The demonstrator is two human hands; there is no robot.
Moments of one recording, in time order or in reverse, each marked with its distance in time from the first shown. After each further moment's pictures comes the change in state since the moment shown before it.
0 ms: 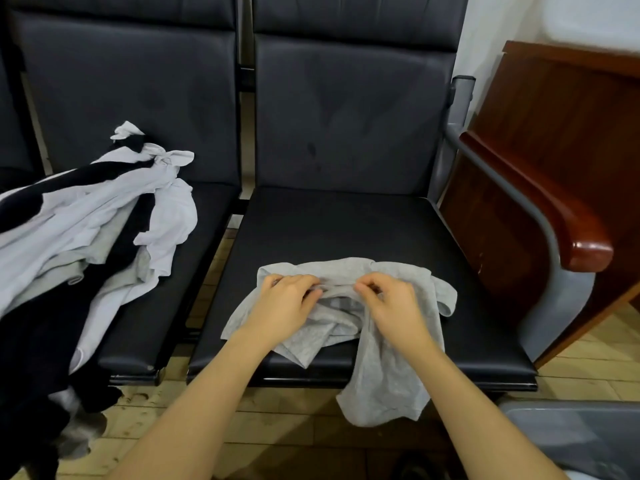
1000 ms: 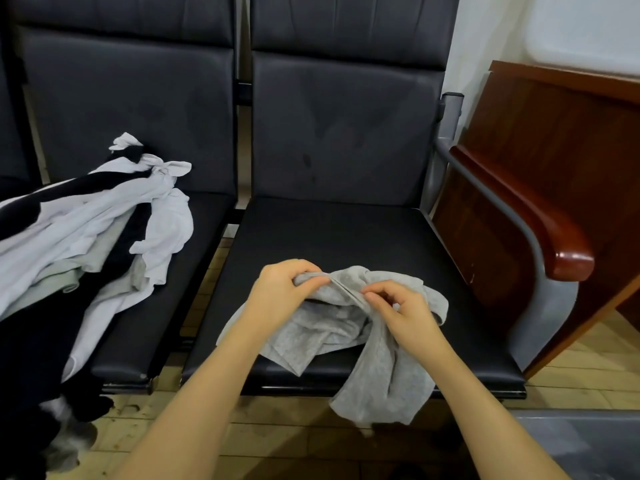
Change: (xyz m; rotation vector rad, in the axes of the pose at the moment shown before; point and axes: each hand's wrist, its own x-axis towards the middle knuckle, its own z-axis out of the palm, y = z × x) left_hand 0.010 0.027 -0.038 -0.608 0.136 -0.108; right_hand -0.007 0.001 -0.034 0.216 -0.108 0.030
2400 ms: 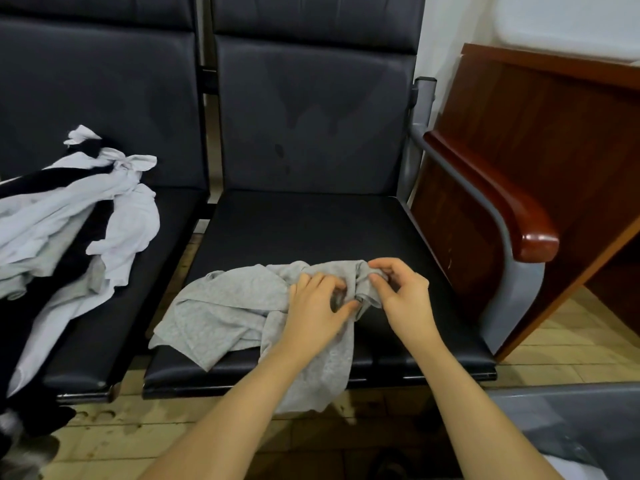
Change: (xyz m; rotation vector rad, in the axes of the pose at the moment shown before) left_hand -0.009 0.007 0.099 0.330 -0.004 0.092; right_hand 0.001 0.031 -0.019 -0.024 0.286 0.071
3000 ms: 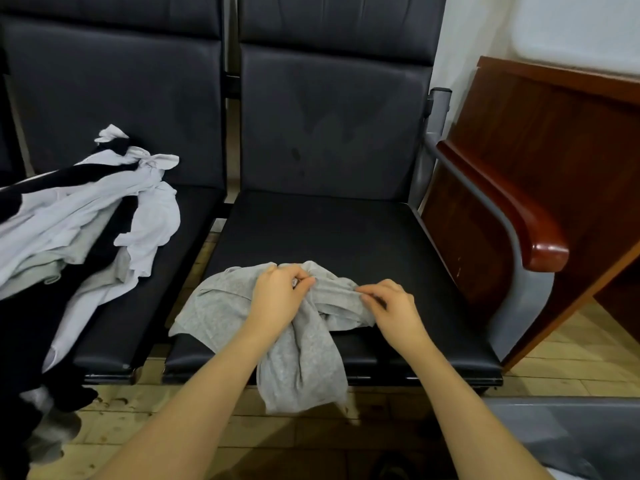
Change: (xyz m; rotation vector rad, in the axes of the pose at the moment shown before) left_hand 0.004 -0.033 -0.053 -0.059 0.055 -0.260; right_hand -0.009 0.004 0.015 -0.241 -0.234 -0.038
